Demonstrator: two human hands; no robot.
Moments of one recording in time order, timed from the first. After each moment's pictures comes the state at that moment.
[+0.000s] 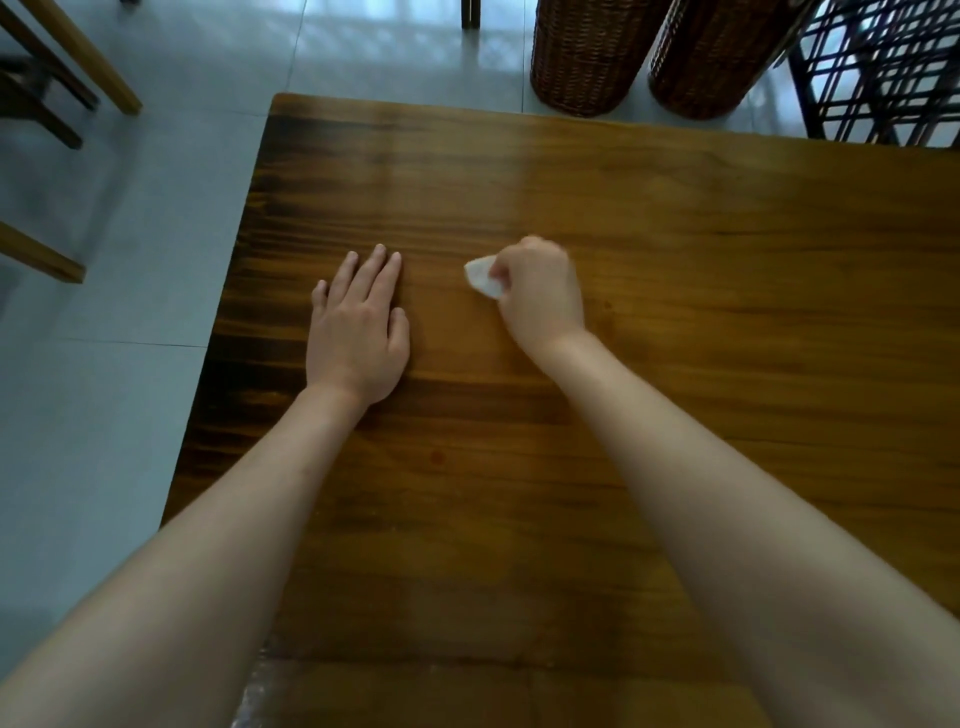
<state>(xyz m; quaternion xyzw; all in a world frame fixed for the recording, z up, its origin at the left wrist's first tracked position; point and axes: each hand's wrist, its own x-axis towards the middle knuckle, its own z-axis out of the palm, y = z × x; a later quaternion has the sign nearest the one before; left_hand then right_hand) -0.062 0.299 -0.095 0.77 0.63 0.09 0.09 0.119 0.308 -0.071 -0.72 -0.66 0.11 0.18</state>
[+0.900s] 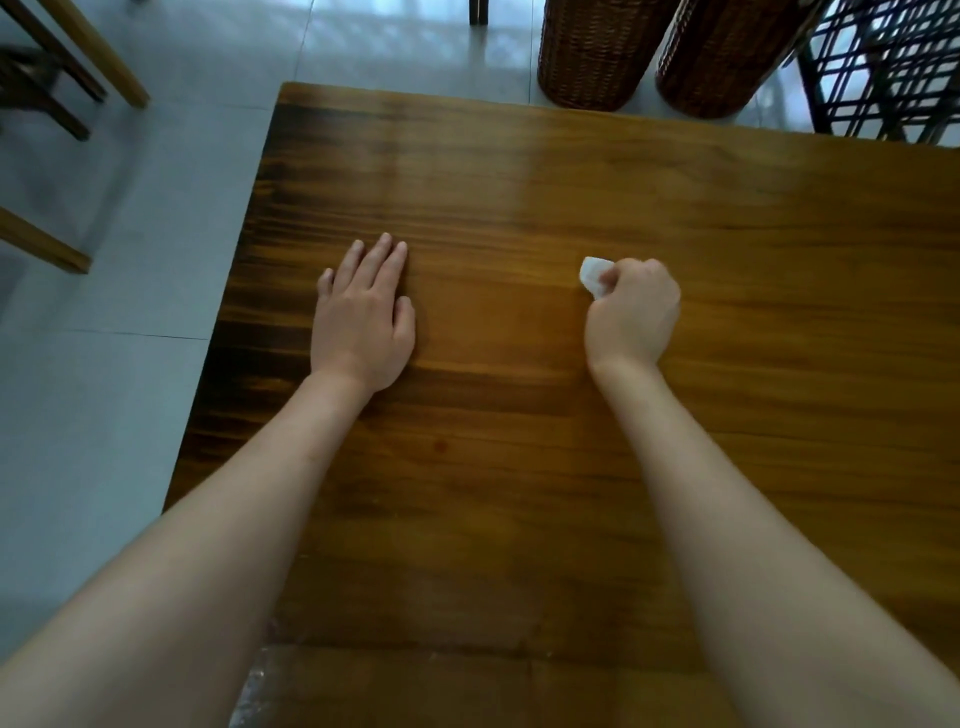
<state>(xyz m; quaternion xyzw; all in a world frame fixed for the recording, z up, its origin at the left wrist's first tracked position) -0.060 0.297 -0.094 0.77 0.63 0.09 0.09 0.165 0.272 -0.071 -0.87 -0.43 0.08 0.21</state>
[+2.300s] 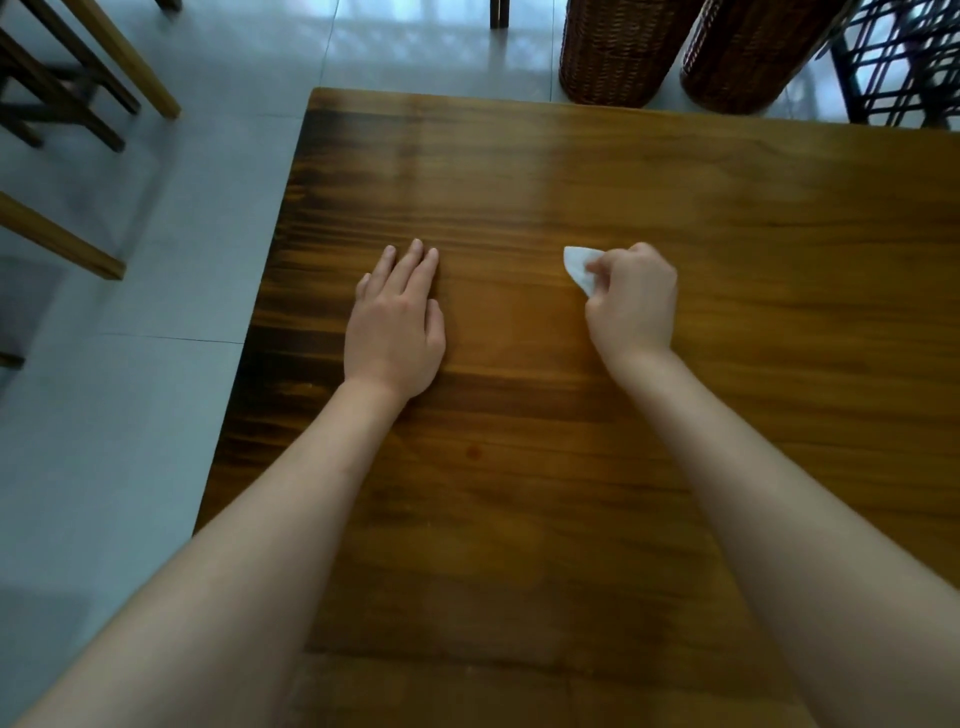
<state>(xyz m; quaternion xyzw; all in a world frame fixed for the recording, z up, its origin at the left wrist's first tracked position) -0.060 0.292 -0.094 0.77 0.62 0.12 0.10 0.147 0.284 -0.076 -0.79 -0.57 0.10 0.21</state>
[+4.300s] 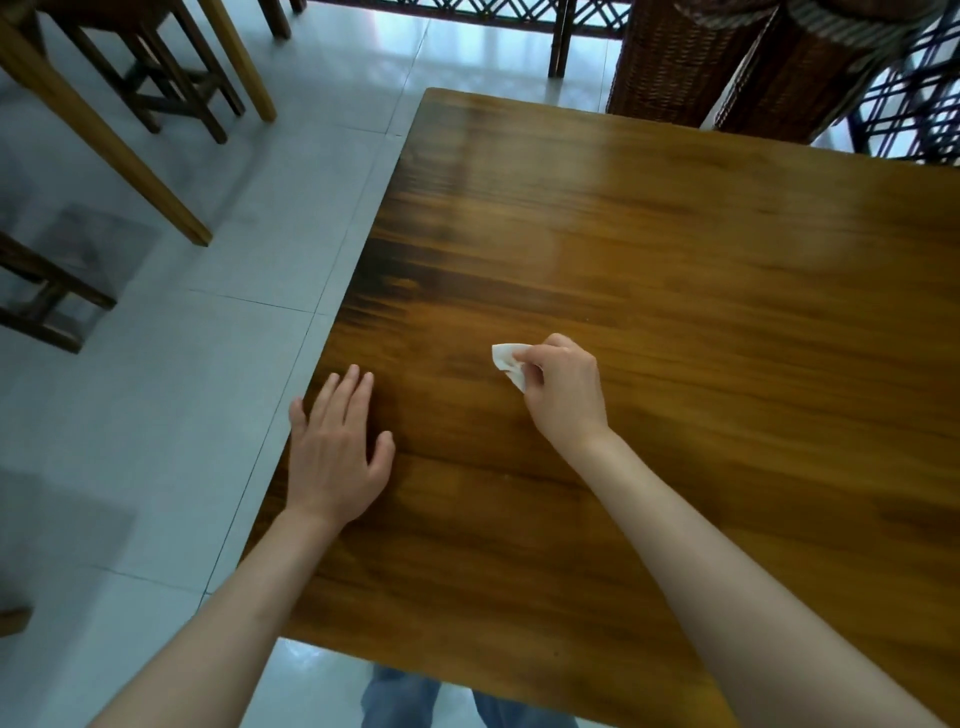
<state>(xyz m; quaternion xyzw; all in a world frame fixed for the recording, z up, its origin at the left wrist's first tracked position) -0.182 0.050 -0.066 0.71 0.70 0.03 0.08 0.040 0.103 -0.047 -0.68 -0.67 0.19 0.23</state>
